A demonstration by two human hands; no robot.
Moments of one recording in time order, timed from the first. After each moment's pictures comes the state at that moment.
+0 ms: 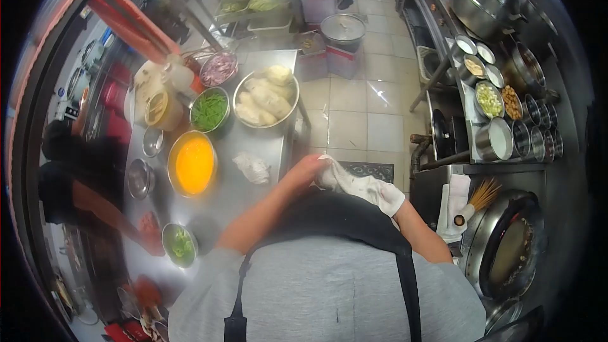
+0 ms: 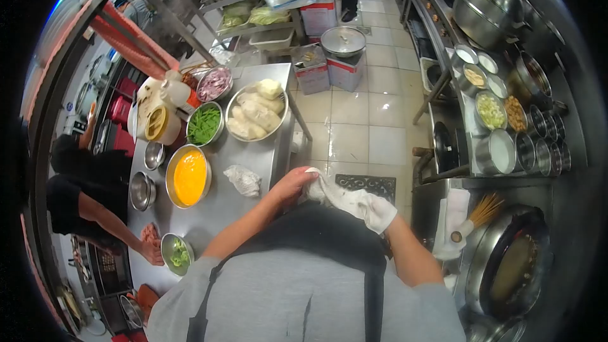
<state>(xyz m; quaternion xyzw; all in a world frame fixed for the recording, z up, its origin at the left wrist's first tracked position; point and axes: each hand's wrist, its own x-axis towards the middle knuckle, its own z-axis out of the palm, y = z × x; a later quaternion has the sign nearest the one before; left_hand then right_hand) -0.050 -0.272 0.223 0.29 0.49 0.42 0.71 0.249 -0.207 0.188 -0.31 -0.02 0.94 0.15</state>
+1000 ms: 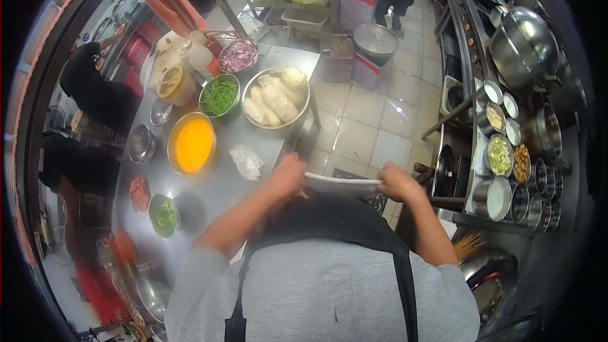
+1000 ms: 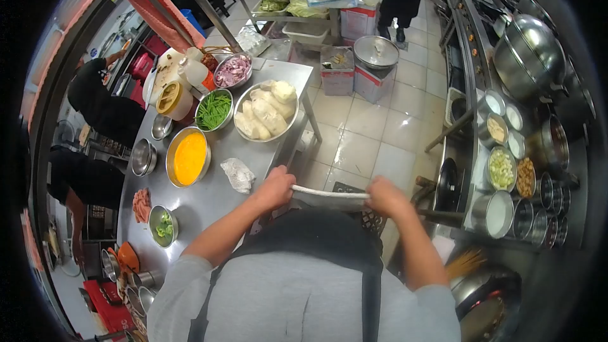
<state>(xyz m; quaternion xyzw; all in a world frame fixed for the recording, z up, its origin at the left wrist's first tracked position) -0.058 -0.274 0.272 0.60 0.75 0.06 0.27 0.240 -0.054 0.257 -0.23 -0.91 0.28 -0.19</state>
